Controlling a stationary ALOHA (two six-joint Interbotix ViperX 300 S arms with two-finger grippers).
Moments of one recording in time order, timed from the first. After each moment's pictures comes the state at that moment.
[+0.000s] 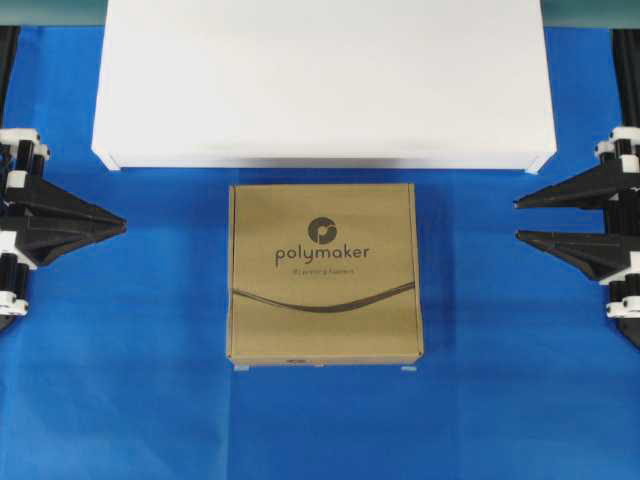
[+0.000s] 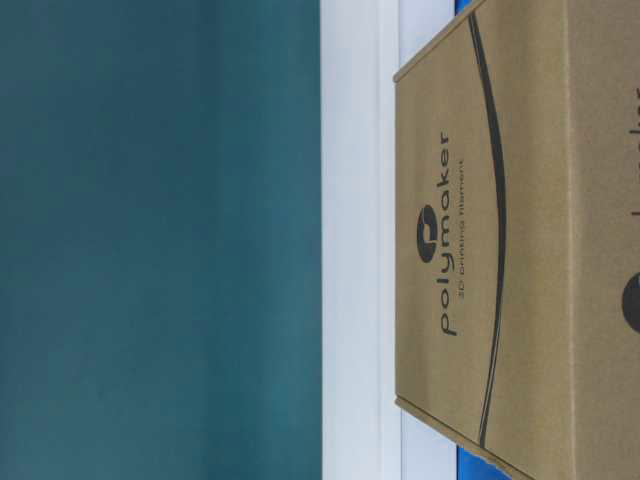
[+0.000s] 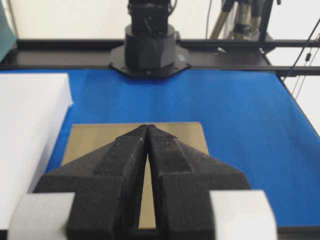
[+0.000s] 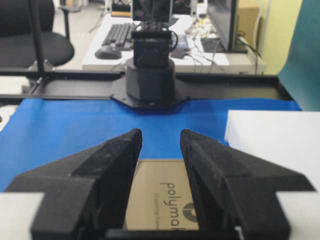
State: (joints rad) left arm 0.00 -0.96 1.17 0.00 -0.29 0.00; right arm 0.00 -0.96 1.17 0.00 -0.29 -0.01
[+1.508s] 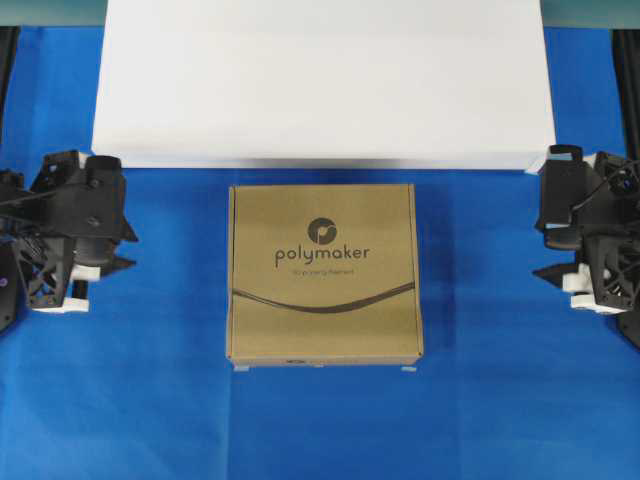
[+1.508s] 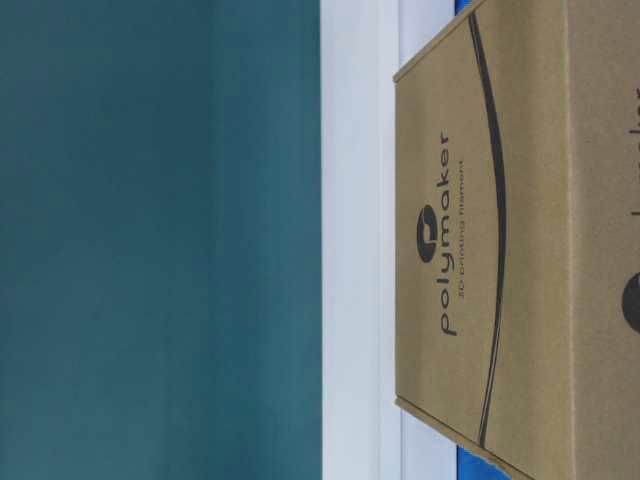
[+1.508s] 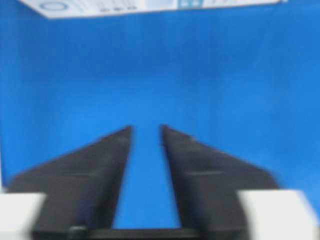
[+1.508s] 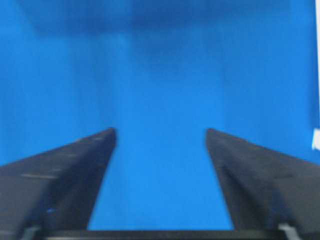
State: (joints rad) left arm 0.06 -0.60 0.91 0.05 0.62 0.06; right arm -0.10 -0.68 0.98 0.00 0.82 0.00
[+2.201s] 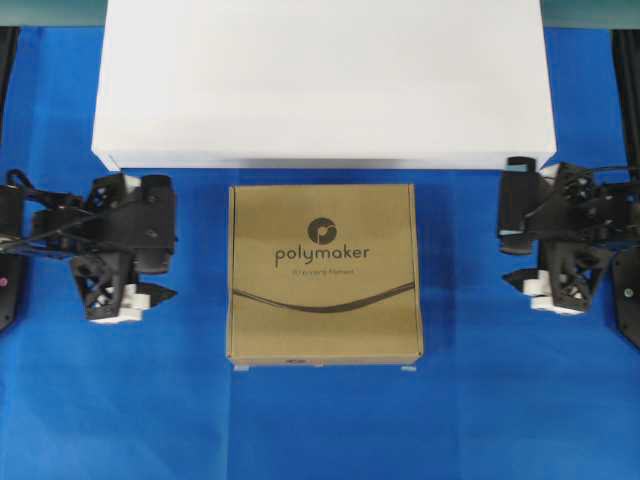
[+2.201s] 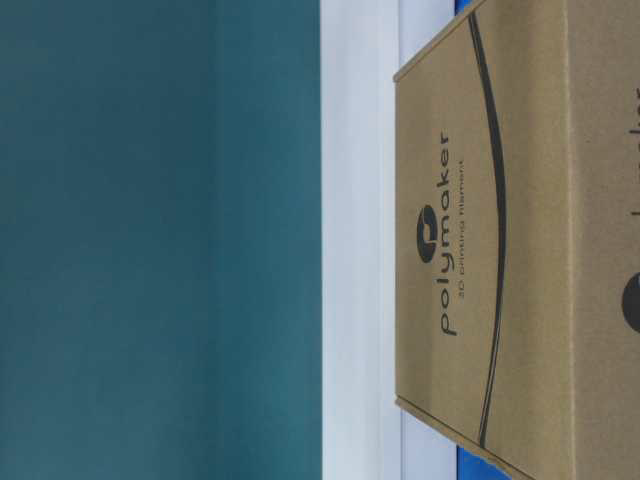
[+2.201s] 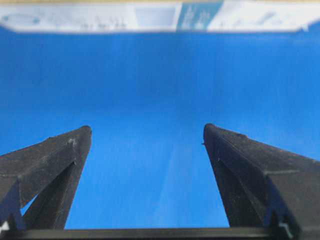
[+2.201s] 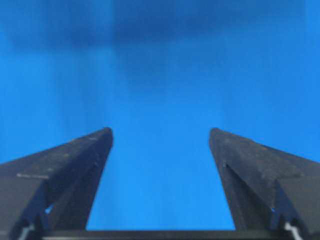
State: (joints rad) left arm 0.05 -0.35 0.95 0.05 0.32 -0.01; right arm -0.12 -0.47 1.01 0.00 0.60 0.00
